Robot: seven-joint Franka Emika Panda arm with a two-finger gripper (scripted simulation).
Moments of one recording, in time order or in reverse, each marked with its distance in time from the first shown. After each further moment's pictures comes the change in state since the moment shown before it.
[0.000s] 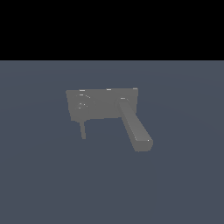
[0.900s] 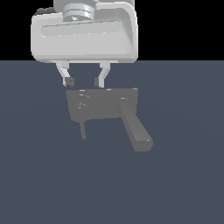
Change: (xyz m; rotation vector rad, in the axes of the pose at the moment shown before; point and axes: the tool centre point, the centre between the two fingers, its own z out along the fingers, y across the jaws) arm 0.081 -0.049 0.218 0.011 -0.200 0.222
